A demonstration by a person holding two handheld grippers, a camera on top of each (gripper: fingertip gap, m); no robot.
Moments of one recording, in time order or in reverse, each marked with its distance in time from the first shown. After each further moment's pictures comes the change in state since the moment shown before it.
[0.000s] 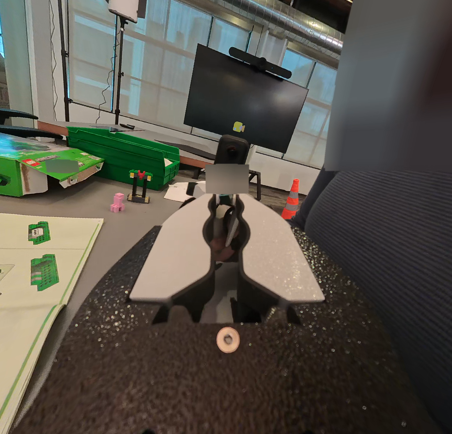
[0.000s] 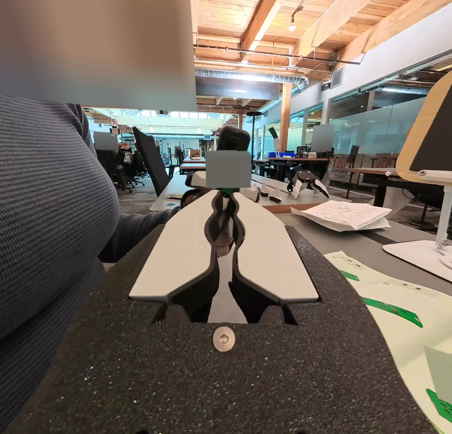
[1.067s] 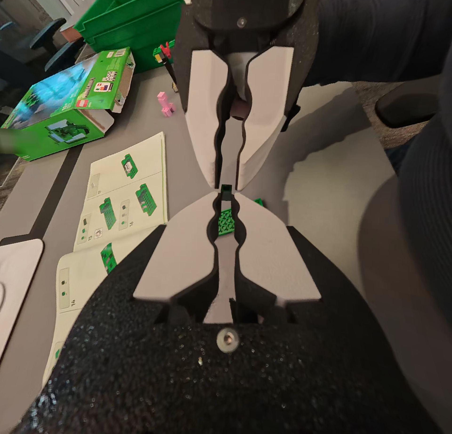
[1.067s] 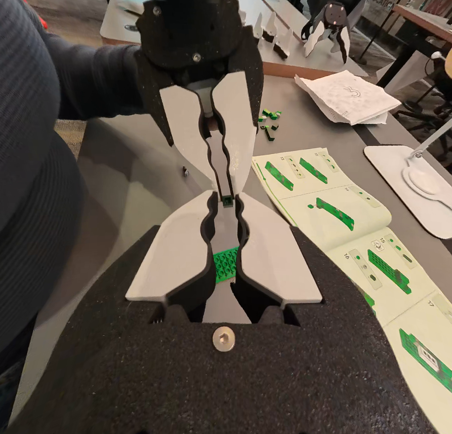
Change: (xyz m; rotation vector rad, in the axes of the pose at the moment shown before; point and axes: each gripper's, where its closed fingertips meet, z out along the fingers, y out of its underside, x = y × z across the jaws) left arm -0.029 0.066 -0.006 -0.746 -0.255 0.543; right arm 0.010 0.054 -0.023 -0.750 0.022 -0.194
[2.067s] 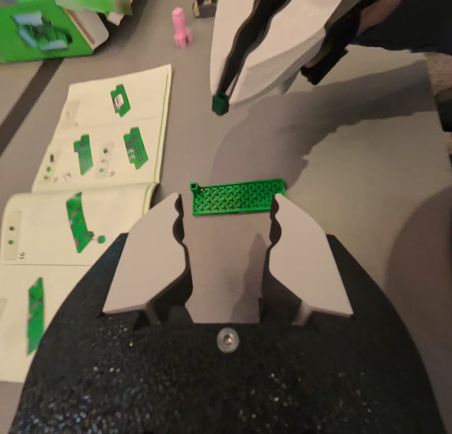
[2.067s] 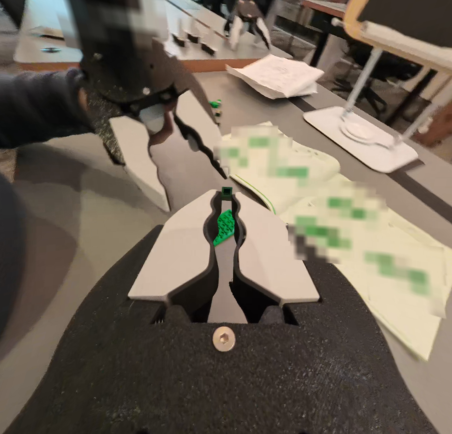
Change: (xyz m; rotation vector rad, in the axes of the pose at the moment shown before) left arm -0.012 0.047 0.029 -0.142 -0.055 -0.212; right arm 0.038 0.032 -0.025 0.045 0.244 0.176
